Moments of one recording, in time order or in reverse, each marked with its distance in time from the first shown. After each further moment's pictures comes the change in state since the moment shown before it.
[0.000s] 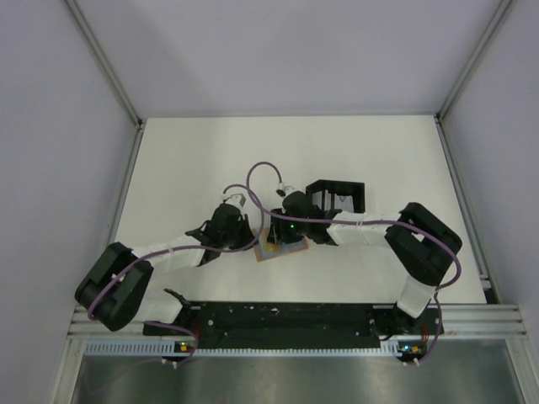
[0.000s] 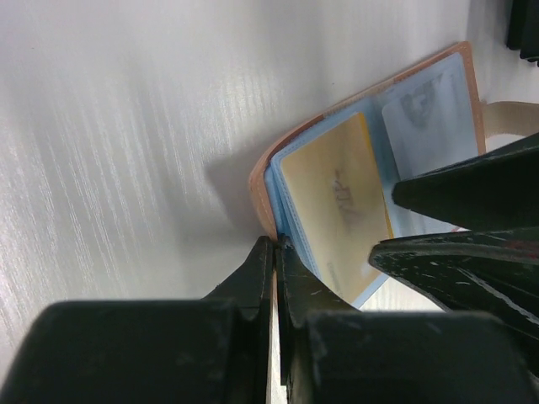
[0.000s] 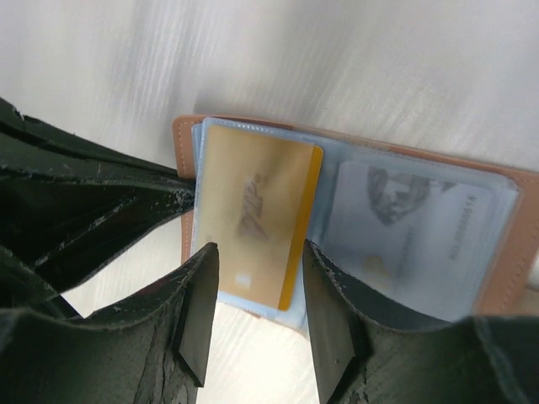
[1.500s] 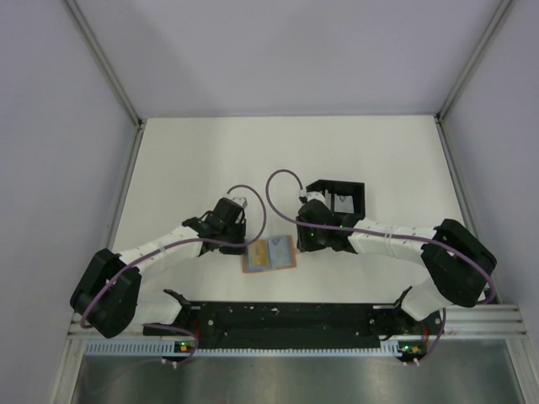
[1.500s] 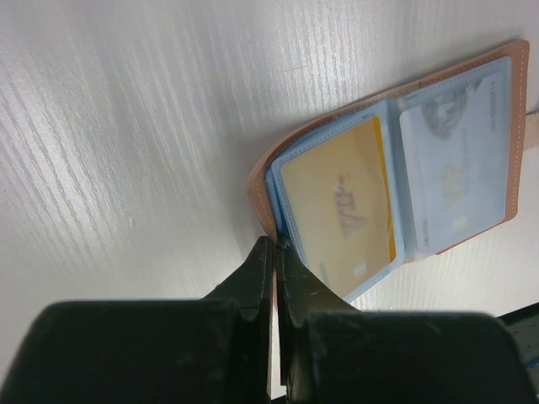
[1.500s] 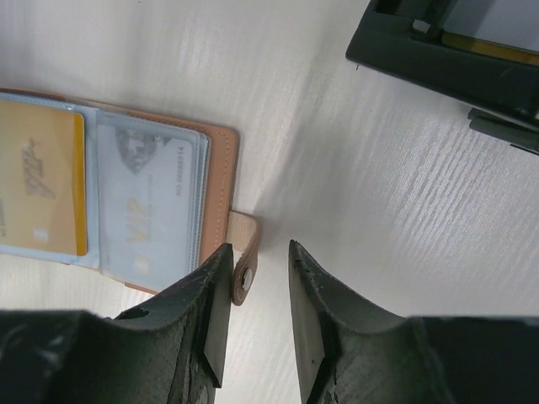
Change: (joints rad) left arm -0.001 -0.051 0.175 -0.500 -0.007 0.134; right arm -0.004 -0.246 -0.128 -0.282 0.216 -0.028
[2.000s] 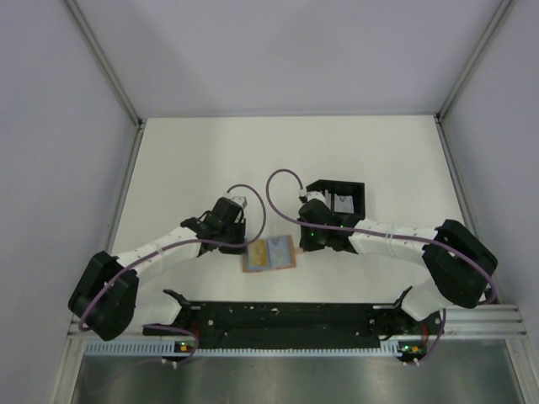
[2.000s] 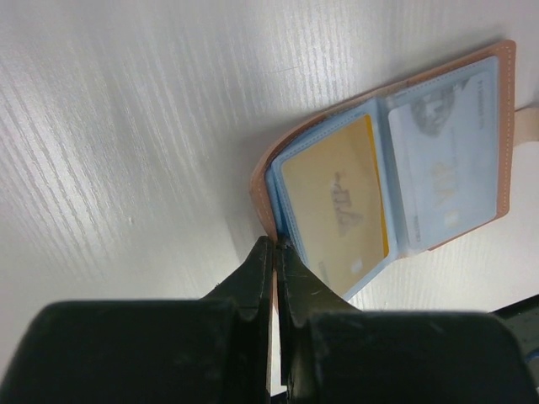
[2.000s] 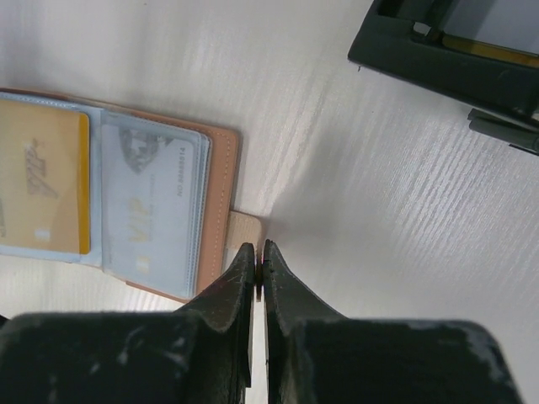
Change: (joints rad) left arm 0.000 -0.010 0.001 -0.003 0.002 0.008; right arm 0.000 -0.007 0.000 0.000 -0.002 -0.002
